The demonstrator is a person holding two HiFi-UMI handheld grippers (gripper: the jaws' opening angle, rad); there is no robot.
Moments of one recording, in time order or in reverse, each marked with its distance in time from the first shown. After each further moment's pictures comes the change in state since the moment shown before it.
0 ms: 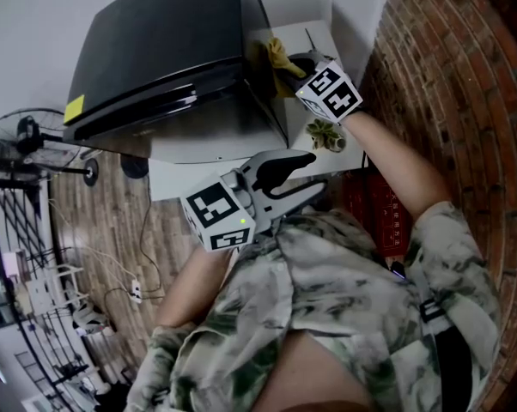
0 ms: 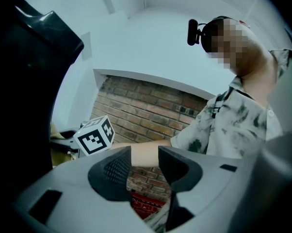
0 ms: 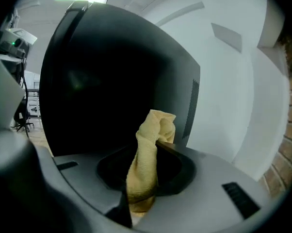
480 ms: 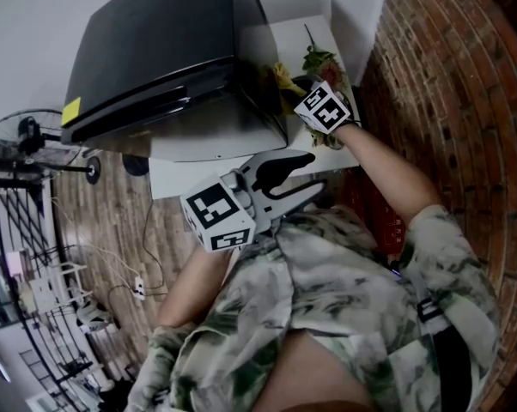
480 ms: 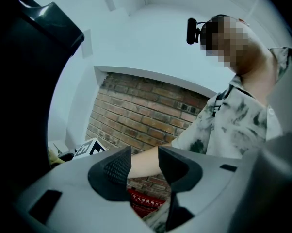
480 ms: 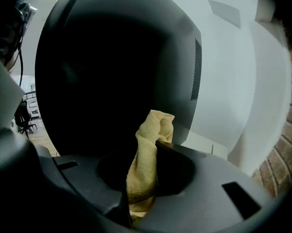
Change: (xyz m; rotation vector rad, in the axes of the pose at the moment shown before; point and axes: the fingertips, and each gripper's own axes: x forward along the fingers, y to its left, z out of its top) left arm 0.007 0.003 -0.005 -0.006 0.023 0.008; right arm 0.033 0.021 -0.101 0.056 0.156 0.023
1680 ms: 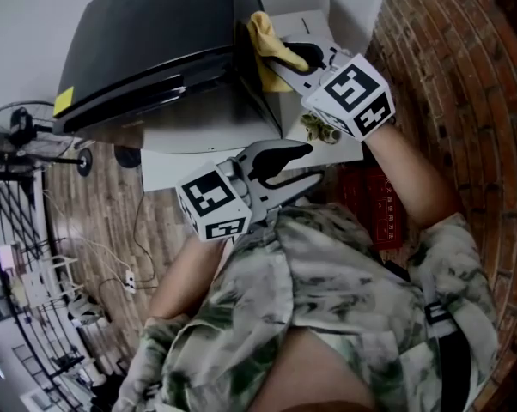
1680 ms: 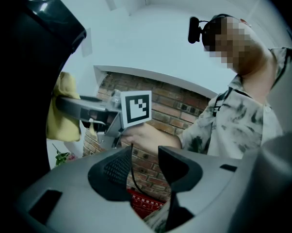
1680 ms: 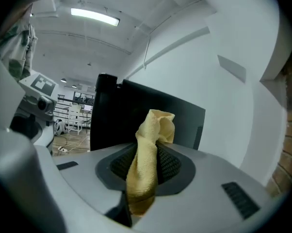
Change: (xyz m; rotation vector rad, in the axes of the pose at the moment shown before) left arm 0.001 0.004 0.000 -0.004 0.000 -0.013; right arm -0.151 0.030 0.185 -0.128 -0.350 0.031
